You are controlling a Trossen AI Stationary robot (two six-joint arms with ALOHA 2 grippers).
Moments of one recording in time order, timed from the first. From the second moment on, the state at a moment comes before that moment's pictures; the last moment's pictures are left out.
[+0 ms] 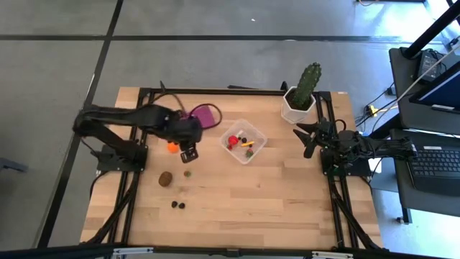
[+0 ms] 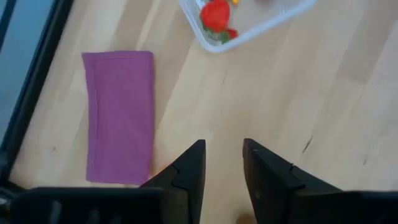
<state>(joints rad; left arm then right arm) -0.07 1.44 1.55 -1.36 -0.26 -0.45 0.07 0.07 0.16 -0.21 0.58 0.28</state>
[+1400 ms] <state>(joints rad) -0.32 1.35 0.81 -0.75 -0.14 -0.23 0.07 0.07 0.16 -0.21 0.58 0.28</state>
